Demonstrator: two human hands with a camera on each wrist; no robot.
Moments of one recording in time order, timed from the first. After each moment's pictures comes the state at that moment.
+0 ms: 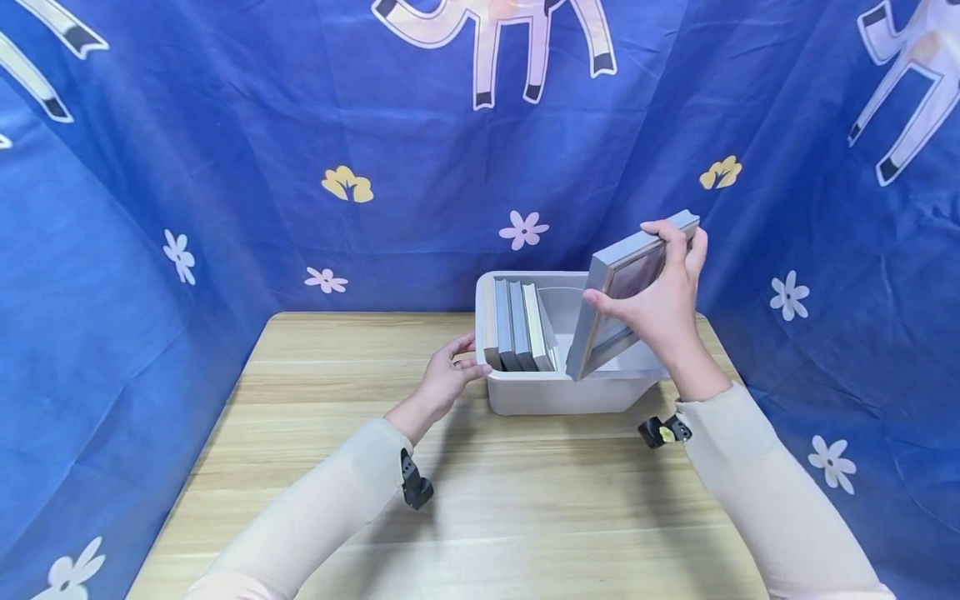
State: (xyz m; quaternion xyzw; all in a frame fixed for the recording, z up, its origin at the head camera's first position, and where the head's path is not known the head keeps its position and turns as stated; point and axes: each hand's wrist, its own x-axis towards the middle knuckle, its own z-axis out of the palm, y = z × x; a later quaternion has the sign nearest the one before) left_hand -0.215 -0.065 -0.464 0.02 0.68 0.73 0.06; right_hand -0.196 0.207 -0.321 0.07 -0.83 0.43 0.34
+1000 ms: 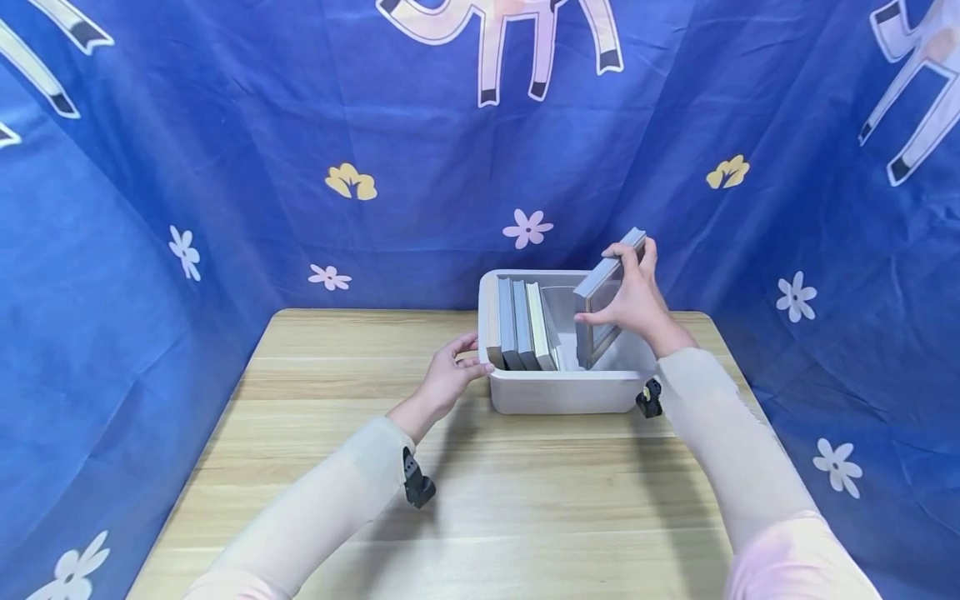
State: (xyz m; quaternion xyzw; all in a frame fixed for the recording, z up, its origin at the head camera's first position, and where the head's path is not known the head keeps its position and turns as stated) left_hand -0.214 -0.064 -0.464 0.03 0.67 0.74 0.06; right_hand -0.273 0.226 -0.379 0.15 -0.90 0.34 0.22
